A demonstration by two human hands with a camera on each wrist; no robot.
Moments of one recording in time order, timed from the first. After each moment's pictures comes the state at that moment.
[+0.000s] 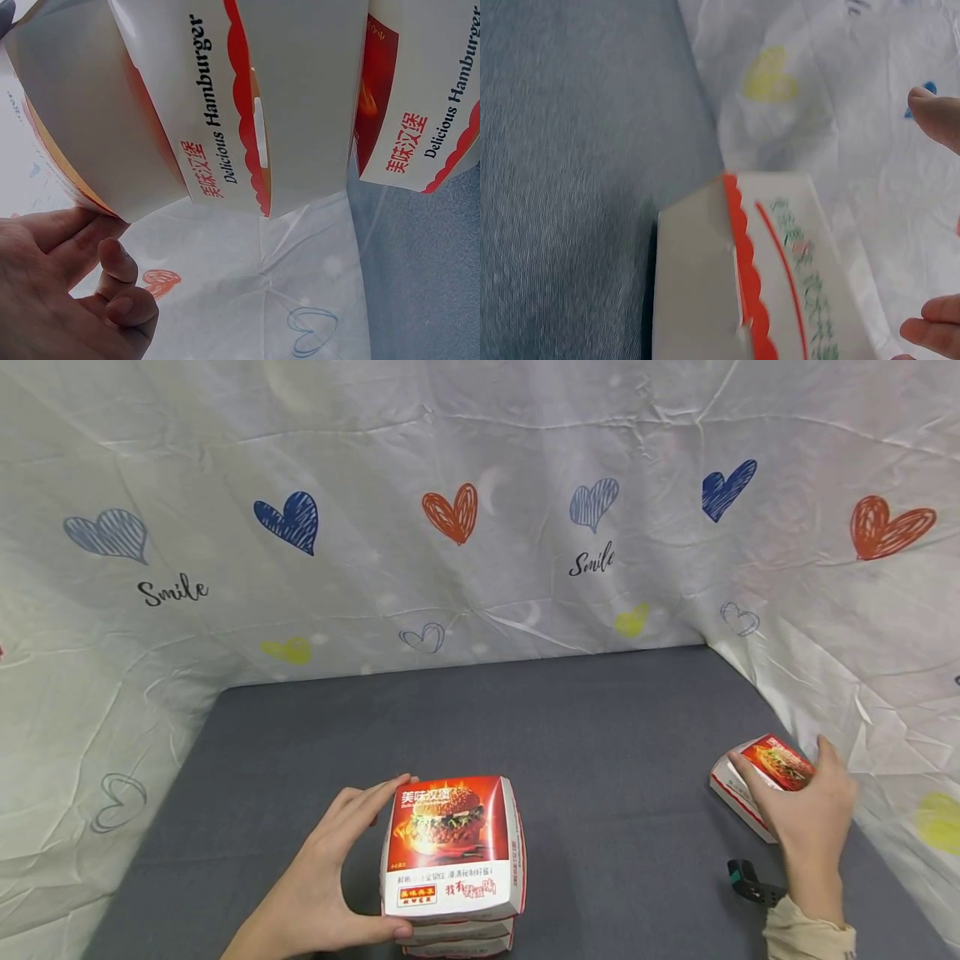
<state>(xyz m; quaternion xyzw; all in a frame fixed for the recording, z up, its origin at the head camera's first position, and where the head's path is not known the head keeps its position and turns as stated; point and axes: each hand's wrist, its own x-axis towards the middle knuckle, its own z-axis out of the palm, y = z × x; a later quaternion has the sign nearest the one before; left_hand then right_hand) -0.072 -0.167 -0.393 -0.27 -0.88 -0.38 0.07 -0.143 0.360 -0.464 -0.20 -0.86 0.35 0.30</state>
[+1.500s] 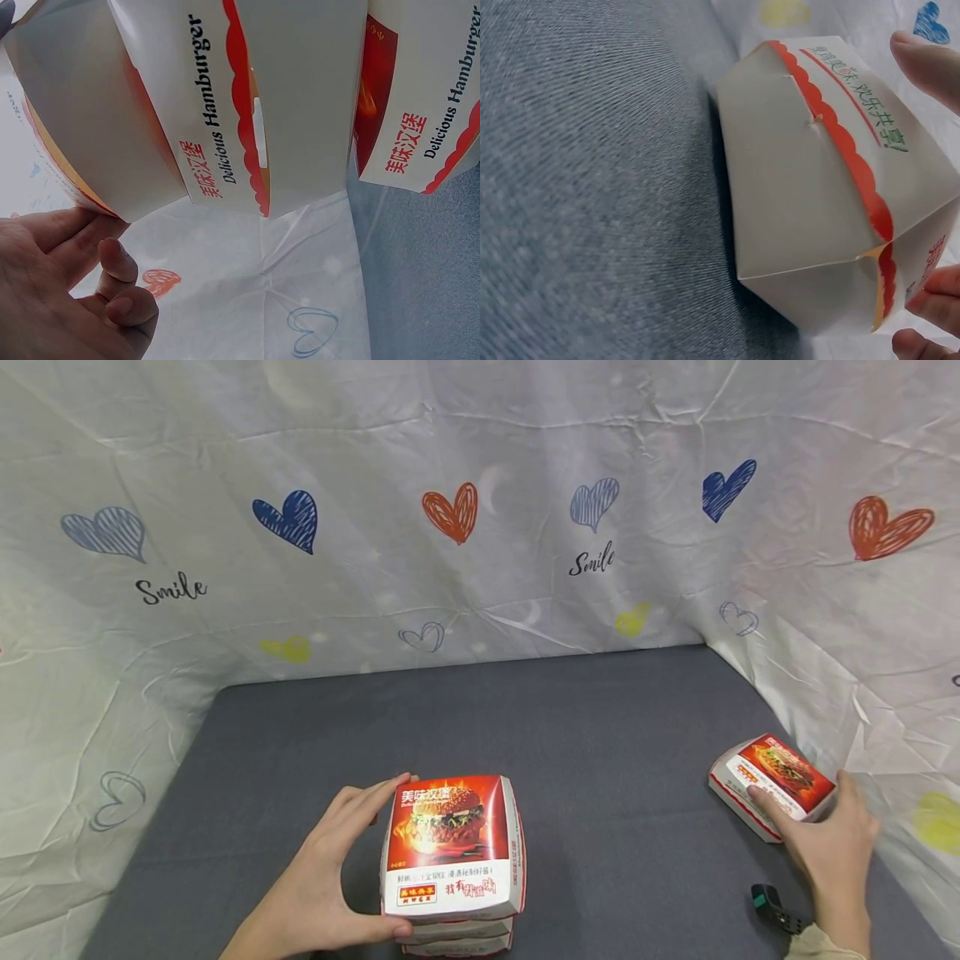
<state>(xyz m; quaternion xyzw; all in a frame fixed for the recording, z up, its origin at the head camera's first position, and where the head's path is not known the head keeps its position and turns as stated) -0.071 -0.166 -0.391 -0.26 -0.88 -0.39 0.07 -0.118 0.393 -0.485 -0.25 -0.89 0.34 0.19</state>
